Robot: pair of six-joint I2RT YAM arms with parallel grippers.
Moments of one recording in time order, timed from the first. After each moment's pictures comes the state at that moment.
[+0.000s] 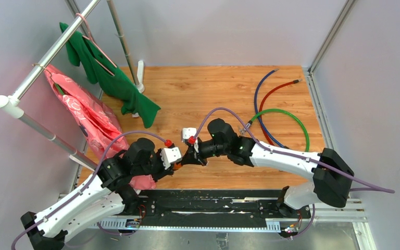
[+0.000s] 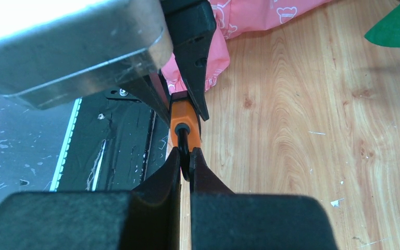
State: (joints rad) left arm -0.82 0.59 0.61 -0.70 0.25 0.26; right arm 1.04 1.40 0.92 0.08 -0.62 -0.20
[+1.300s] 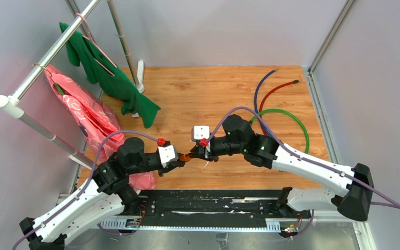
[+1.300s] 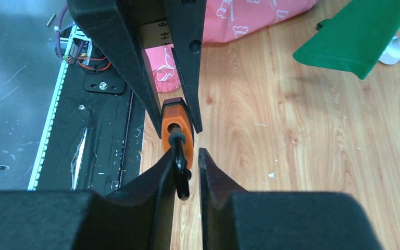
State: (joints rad) left arm -0.81 0.52 0.58 -0.40 0.41 0.29; right arm 1.05 1.18 0.99 -0.17 -0.47 -0.36
